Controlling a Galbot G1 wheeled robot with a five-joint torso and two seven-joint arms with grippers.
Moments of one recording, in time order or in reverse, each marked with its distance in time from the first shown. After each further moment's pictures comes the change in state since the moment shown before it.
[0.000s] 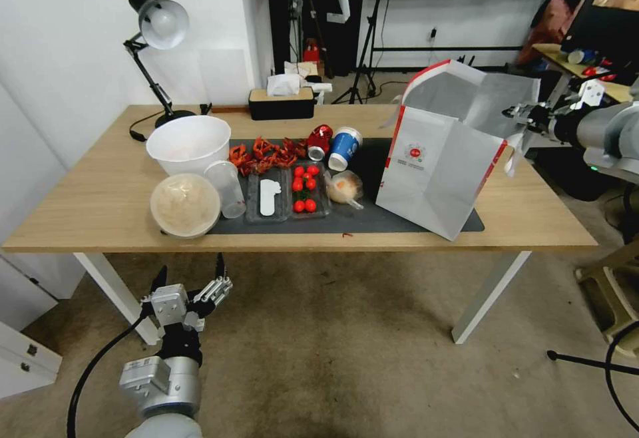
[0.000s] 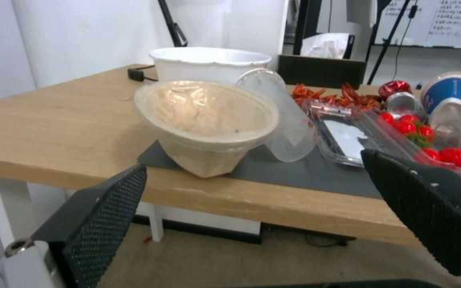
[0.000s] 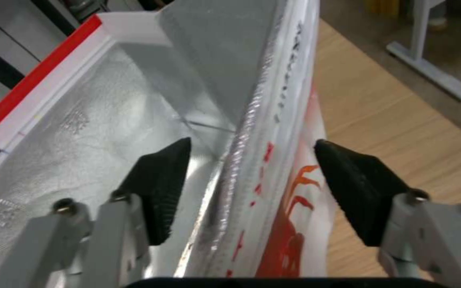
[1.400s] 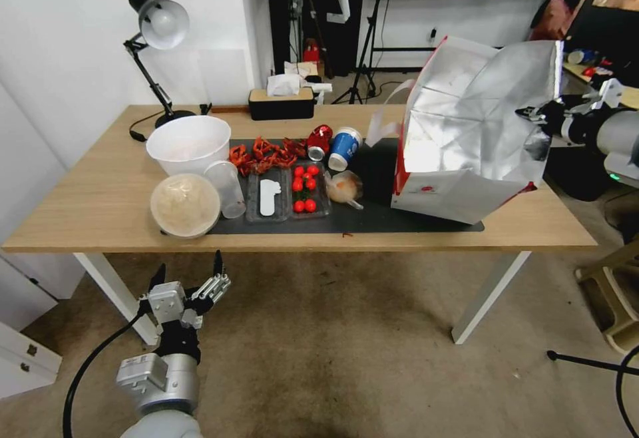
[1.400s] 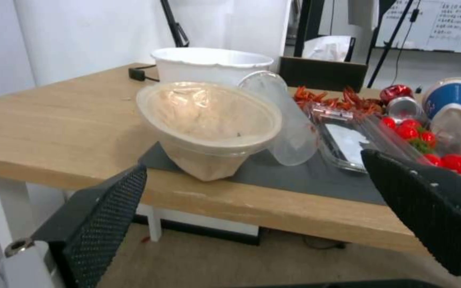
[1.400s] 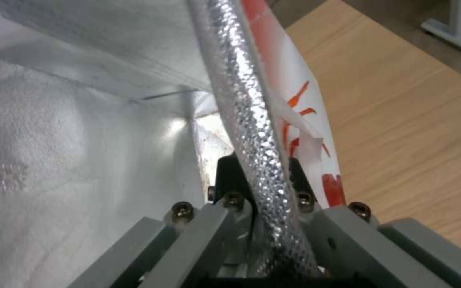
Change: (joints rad) left arm -0.011 0.010 -0.007 -0.003 -0.029 0.007 -0.006; right arm -0.181 -0.019 0.196 0.087 0.113 0.046 -0.018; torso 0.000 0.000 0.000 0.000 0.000
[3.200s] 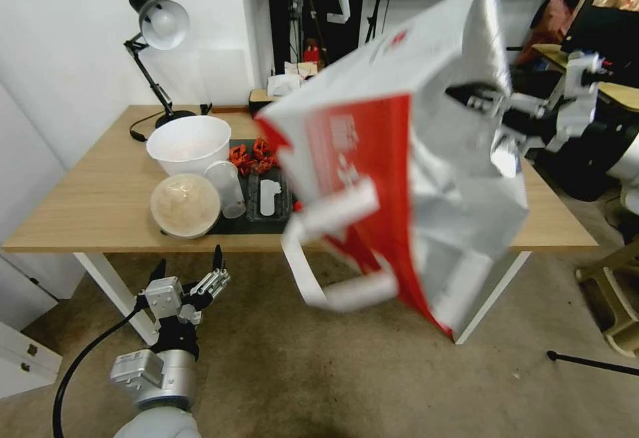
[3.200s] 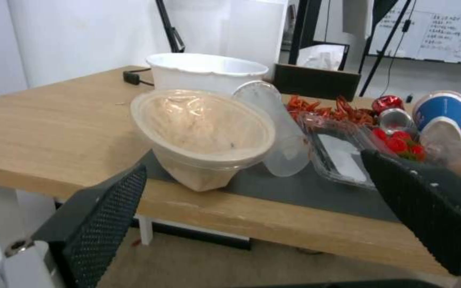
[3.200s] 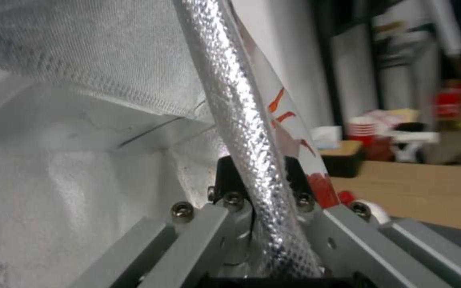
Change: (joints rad) left arm -0.009 0.019 -0.002 -0.018 -0.041 0.006 0.000; right arm -0.609 -0.220 0.498 0.197 -0.247 0.176 -0.973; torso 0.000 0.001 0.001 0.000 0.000
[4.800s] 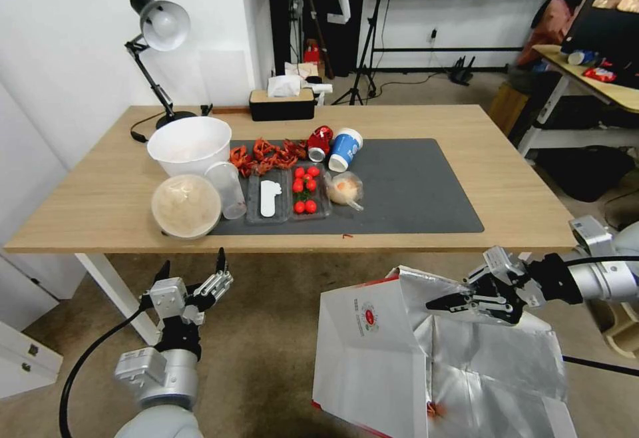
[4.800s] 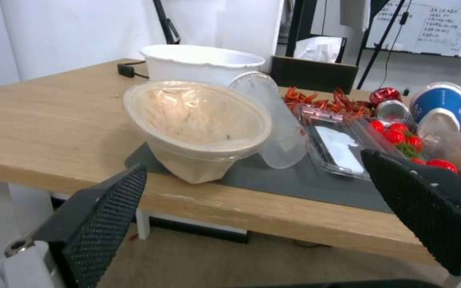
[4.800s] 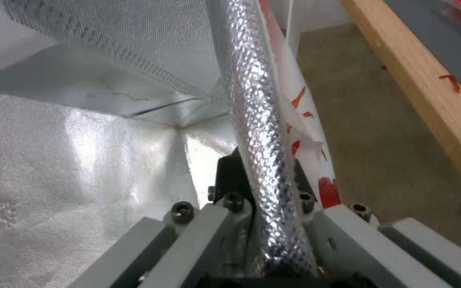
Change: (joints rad) left arm -0.010 0.001 0.000 0.016 -0.010 0.014 0.013; right arm -0.108 0.054 -0.277 -0.148 -1.021 -0.034 -1.010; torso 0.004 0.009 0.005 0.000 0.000
